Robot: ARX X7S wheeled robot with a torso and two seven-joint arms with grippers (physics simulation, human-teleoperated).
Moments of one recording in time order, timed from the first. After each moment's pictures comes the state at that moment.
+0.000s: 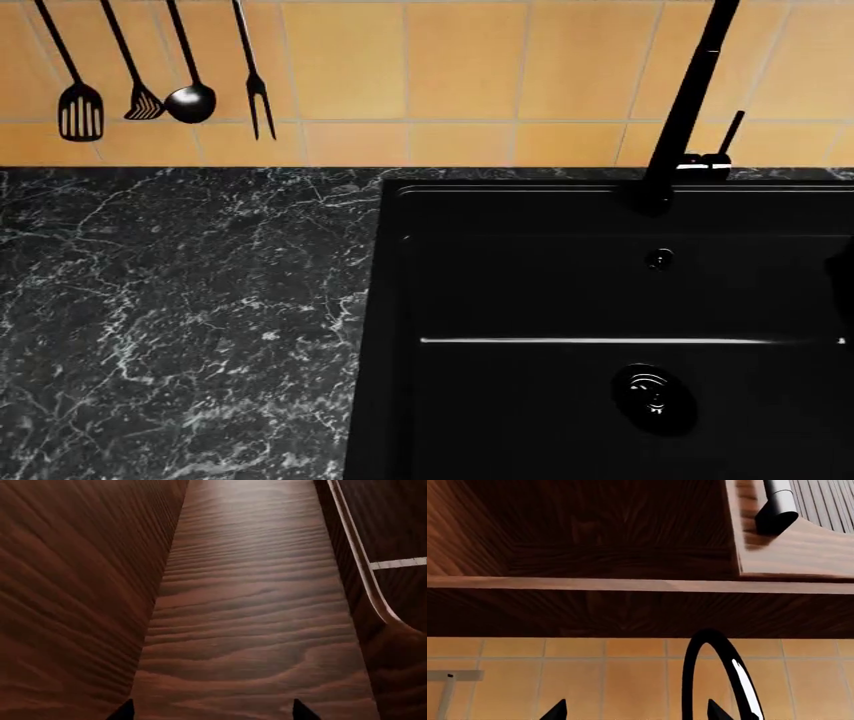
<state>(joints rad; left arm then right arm) -1.62 -1.00 -0.31 0.69 -1.75 -1.22 -1.09 1.09 0.69 0.63 -1.05 2.37 1.28 1.57</state>
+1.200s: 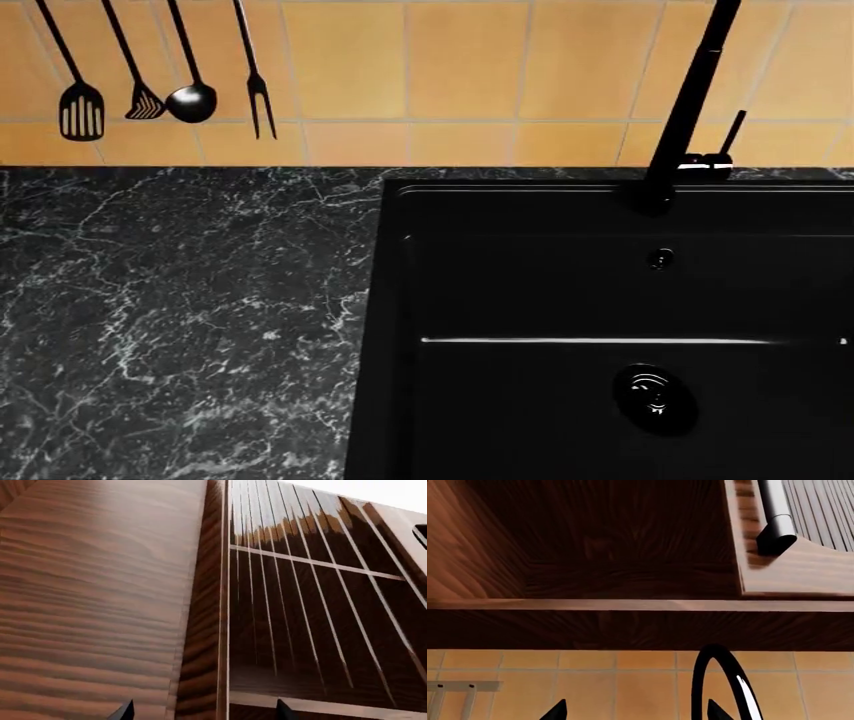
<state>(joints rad) -2.36 -0.21 0.19 -0.27 -0.78 -0.95 -0.45 1.14 0.79 0.68 -1.05 2.50 1.17 1.57</state>
